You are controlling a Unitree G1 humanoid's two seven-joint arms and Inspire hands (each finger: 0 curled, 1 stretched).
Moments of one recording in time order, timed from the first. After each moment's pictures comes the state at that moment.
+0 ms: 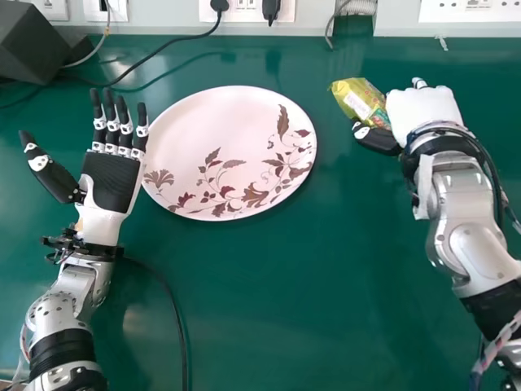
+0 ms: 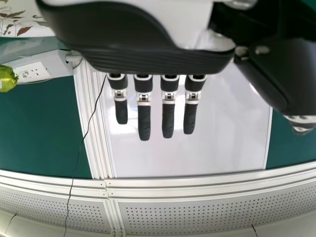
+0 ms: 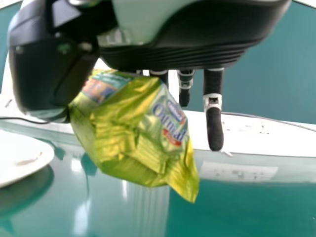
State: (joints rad) left arm -0.43 0.12 0.66 0.53 -1.24 0.66 -0.75; right arm -0.58 -0.60 0.33 -0.03 -1.22 0.44 0.43
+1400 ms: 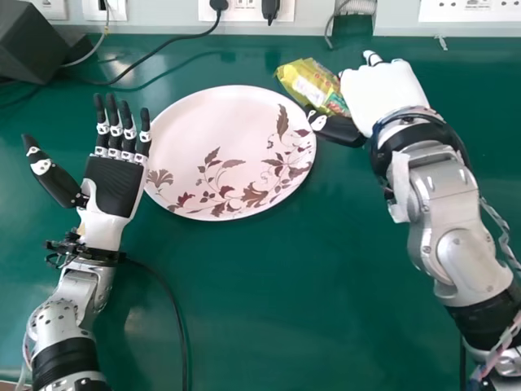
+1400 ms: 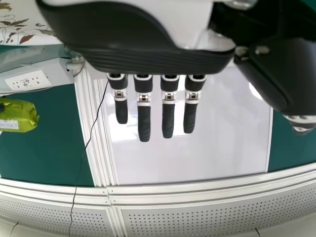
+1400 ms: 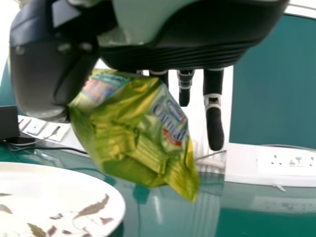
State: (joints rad) left arm -0.40 0.08 0.66 0.43 -1.24 0.65 -0.69; right arm -0.60 -0.50 0.32 -0.24 -1.33 0.32 0.55
